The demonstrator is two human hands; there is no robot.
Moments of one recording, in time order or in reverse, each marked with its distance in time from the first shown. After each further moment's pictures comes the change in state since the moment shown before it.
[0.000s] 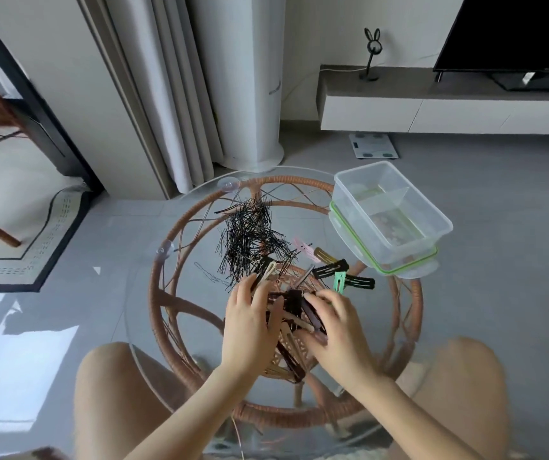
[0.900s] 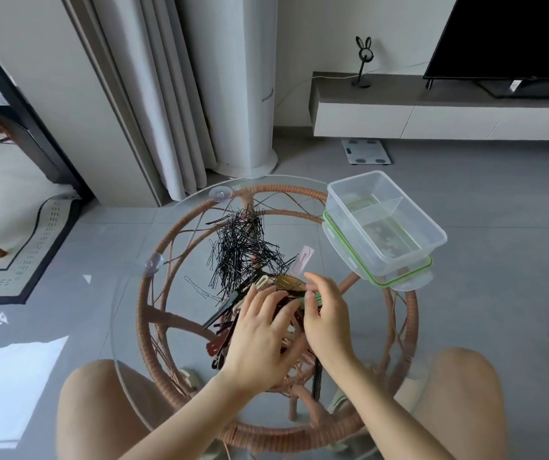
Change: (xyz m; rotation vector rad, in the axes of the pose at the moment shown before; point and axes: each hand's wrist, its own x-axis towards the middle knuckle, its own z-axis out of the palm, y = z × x) left_hand 0.009 0.011 0.001 0.036 -0.106 0.391; right_hand 0.047 -0.016 0.005 0.243 0.272 0.275
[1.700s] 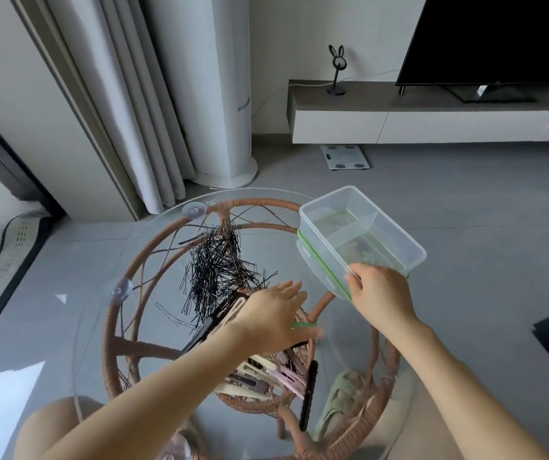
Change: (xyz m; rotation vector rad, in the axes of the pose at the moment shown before) left_hand 0.096 0.009 0.007 0.136 -0.635 0.075; right_hand 0.081 0.037 -0.099 -0.661 -0.111 -0.097
